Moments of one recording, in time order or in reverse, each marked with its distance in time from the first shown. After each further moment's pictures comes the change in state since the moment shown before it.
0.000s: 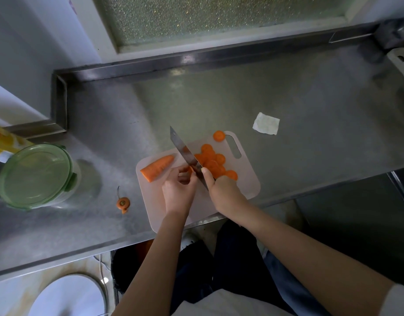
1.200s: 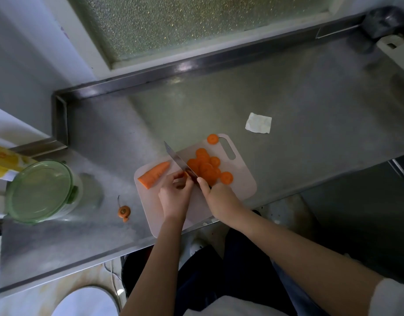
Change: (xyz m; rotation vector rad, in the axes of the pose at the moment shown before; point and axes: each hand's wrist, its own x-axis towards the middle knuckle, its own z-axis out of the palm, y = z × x) left_hand -0.003 0.001 -0.001 0.015 -0.008 -0.037; right_hand 0.002 0.029 0.011 0.034 -0.011 -0.014
